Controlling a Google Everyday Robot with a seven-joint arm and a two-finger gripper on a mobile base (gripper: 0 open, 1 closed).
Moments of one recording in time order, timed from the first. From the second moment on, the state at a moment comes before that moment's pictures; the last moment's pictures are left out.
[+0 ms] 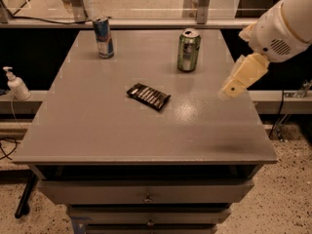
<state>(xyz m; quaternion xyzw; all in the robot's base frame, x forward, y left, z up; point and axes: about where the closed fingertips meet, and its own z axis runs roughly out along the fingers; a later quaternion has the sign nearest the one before) 0.525 -0.177 0.952 -0.53 0.79 0.05 0.29</state>
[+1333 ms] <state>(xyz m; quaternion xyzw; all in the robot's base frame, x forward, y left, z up) 0.658 -0.083 0.887 -0.43 0.72 0.25 0.48</state>
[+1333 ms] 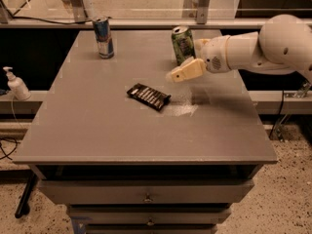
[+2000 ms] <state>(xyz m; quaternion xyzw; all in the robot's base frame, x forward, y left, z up) 0.697 -0.062 0.881 -0.44 0.68 0.25 0.52</state>
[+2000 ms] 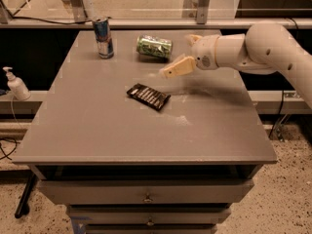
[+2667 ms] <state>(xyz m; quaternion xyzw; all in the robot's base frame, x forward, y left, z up) 0.708 -0.064 0.883 -0.47 0.67 0.25 0.53</state>
